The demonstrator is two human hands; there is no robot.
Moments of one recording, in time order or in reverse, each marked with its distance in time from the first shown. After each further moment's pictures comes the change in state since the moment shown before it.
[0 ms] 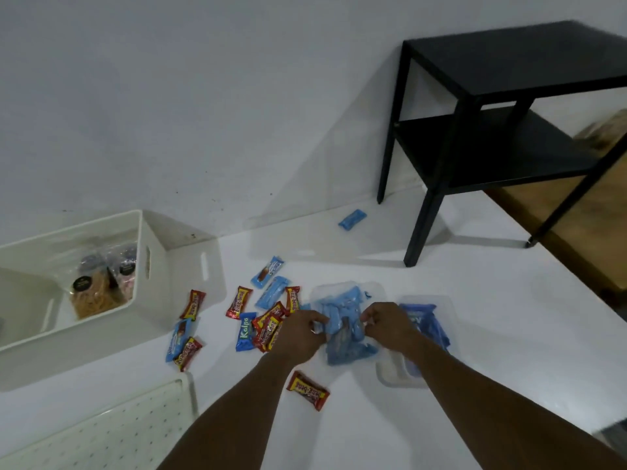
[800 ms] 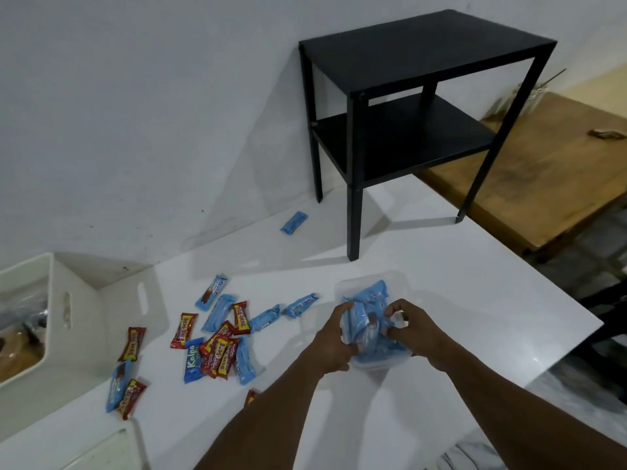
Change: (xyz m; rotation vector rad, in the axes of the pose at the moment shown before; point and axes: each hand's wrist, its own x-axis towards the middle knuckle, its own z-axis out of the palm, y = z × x) left_hand 0.008 0.102 0.110 -0.422 -0.491 -0.092; right_hand -0.056 0.119 -0.078 0.474 0.096 0.130
